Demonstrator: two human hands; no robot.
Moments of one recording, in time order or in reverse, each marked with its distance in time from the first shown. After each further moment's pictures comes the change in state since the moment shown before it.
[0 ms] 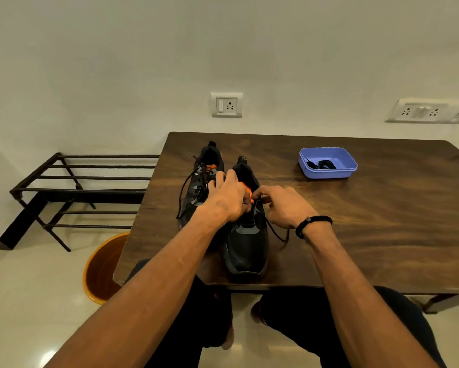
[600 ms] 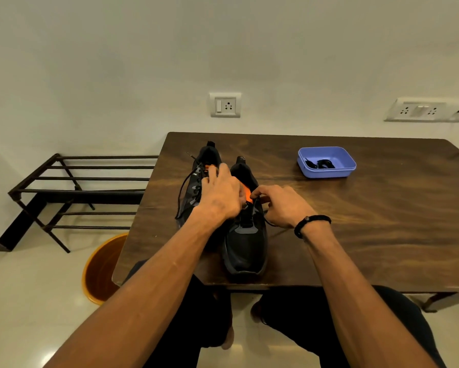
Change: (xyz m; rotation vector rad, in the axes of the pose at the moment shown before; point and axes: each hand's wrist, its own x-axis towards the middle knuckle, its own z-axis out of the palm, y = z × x) left_hand -0.002 -0.002 -0.003 0.013 0.125 -0.068; right_hand 0.002 0.002 0.003 0.017 0.014 0.009
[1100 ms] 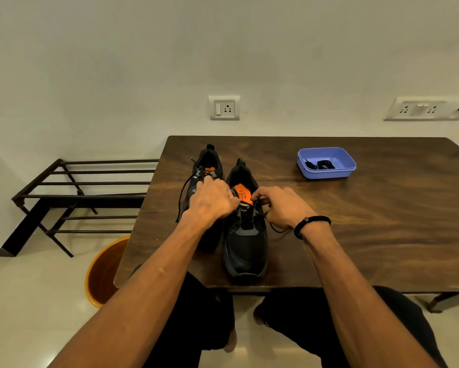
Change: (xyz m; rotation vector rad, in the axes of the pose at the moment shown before) left_hand -0.002 -0.018 0.000 -0.282 -0.094 -0.189; right_hand -0.001 -0.001 -0.001 0.015 0.002 0.022
